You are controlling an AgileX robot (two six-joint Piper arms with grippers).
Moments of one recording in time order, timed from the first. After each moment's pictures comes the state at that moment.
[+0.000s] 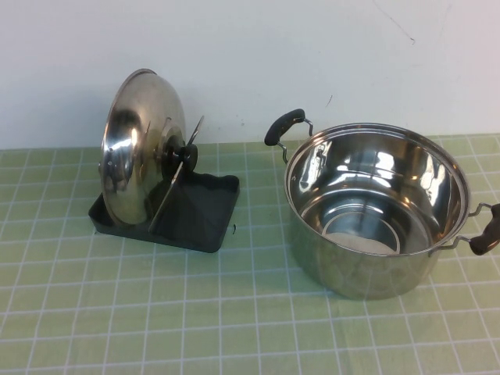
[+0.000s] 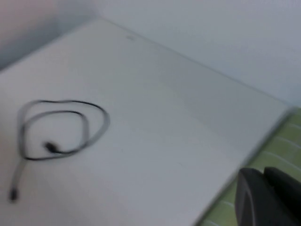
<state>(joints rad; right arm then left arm) 0.92 0.69 -0.84 -0.34 1.24 -0.34 0.40 0.97 -1.05 0.47 0.68 -0.53</state>
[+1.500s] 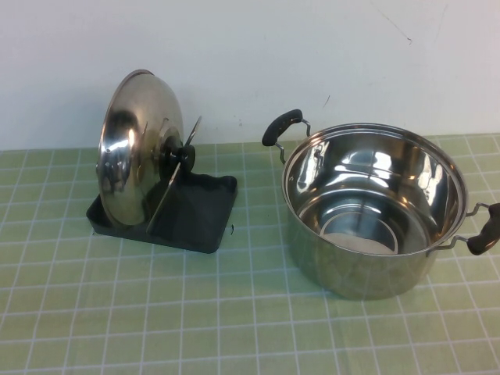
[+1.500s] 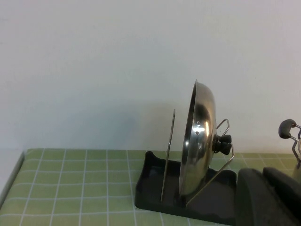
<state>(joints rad) 0.92 0.20 -0.32 -0.24 0.69 -0.21 -0.08 -0.02 -0.51 -0.05 0.64 -0.14</state>
